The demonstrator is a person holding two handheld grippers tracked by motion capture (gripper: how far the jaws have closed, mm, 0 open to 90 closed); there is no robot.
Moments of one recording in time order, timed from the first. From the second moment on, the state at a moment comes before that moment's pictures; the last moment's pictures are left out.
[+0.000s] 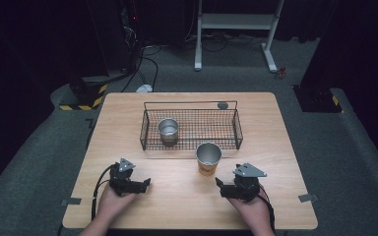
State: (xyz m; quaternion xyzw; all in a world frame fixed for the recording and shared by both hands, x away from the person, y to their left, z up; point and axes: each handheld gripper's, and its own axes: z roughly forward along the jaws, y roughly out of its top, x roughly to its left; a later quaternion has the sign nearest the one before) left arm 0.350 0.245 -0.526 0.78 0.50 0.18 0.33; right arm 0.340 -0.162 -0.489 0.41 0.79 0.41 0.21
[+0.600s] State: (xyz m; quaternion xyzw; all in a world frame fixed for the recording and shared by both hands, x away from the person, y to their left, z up) left arm 0.349 0.242 -0.528 0.79 0.49 0.20 0.32; right arm 0.353 -0.135 -0.477 0.39 0.79 0.43 0.21
